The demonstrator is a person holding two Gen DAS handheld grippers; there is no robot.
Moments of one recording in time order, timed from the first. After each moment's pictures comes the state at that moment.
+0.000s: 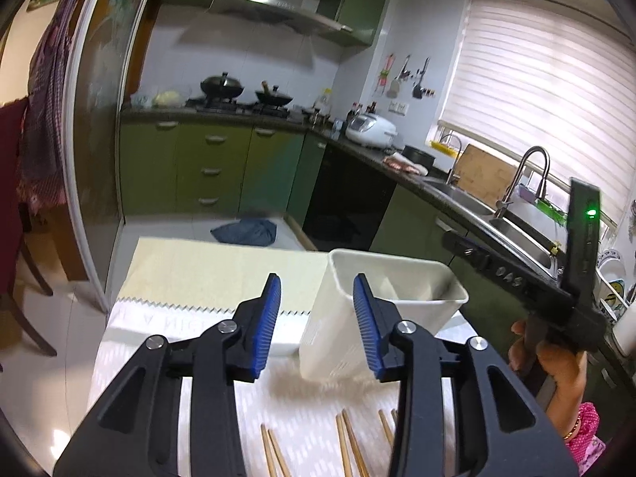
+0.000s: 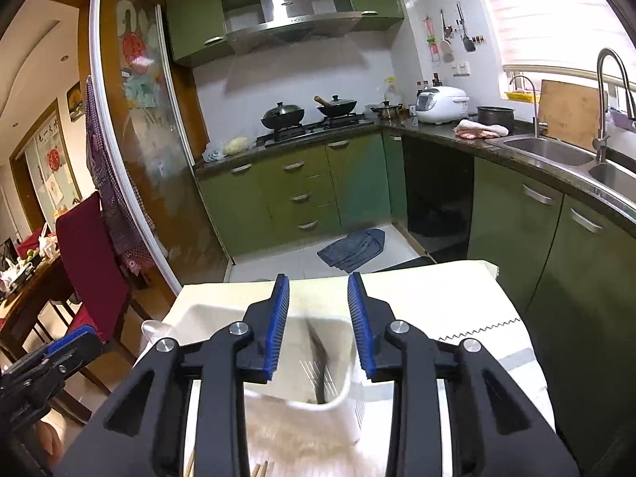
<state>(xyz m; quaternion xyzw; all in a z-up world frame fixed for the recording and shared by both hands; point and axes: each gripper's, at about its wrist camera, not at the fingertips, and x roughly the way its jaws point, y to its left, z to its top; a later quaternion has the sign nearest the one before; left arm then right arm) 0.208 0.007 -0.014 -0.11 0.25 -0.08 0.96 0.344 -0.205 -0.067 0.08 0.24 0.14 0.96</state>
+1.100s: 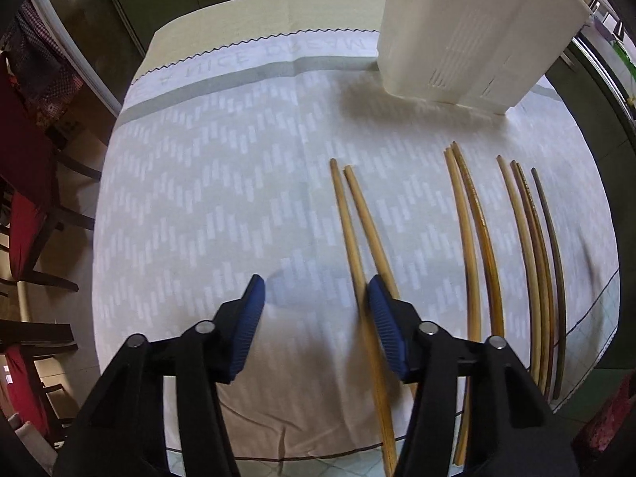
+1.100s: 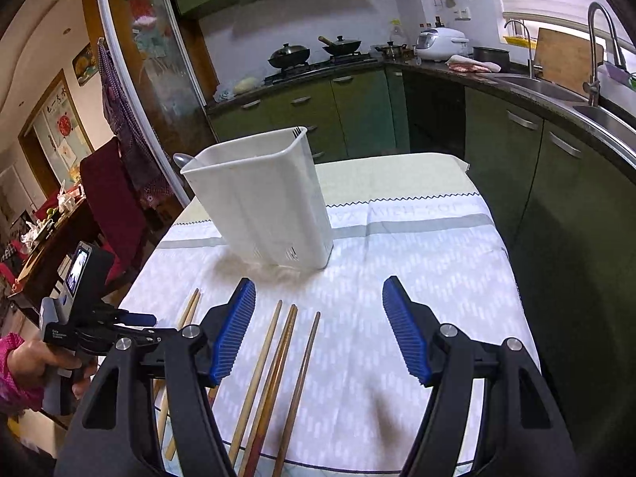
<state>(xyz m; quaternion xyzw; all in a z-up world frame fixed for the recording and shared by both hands) 0.196 0.008 -0.148 0.01 0.60 -0.01 0.80 0.201 -0.276 -0.124 0.06 0.35 0.17 0.92</state>
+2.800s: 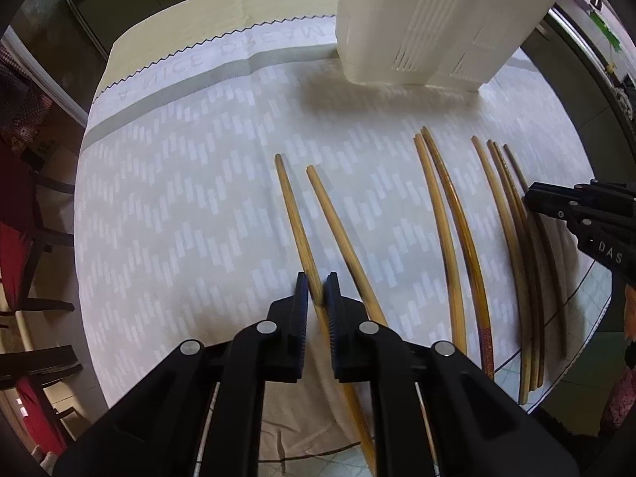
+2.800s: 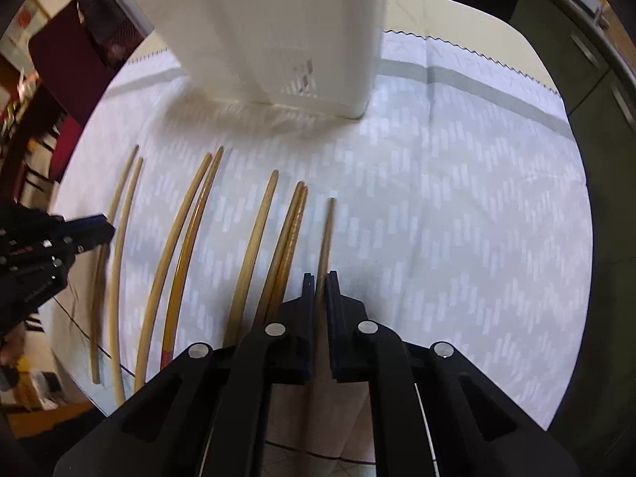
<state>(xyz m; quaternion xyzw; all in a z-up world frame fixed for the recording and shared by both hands) 0.222 -0.012 -0.150 0.03 0.62 -0.07 0.78 0.281 -0.190 -0.226 -0.05 0.60 0.16 0.78</state>
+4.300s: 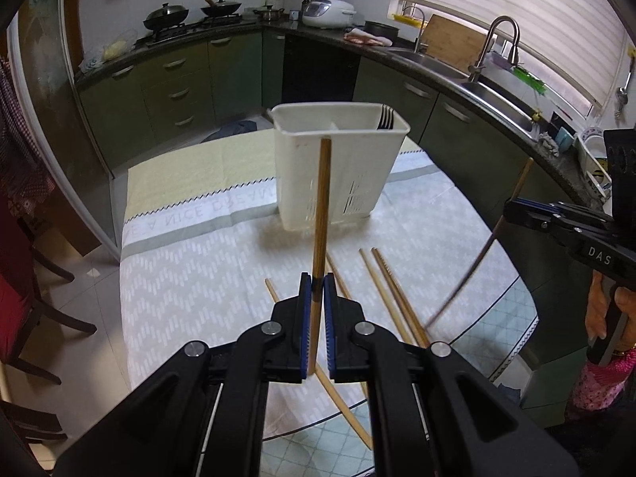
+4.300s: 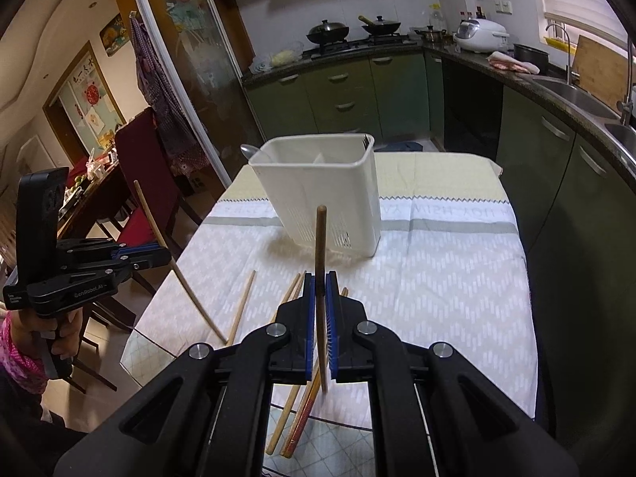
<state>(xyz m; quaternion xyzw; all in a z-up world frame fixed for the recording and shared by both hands) 0.154 -0.020 -0.005 0.02 0.44 -0.14 0.89 0.181 -0.259 -0.063 0.04 0.39 0.24 0.89</state>
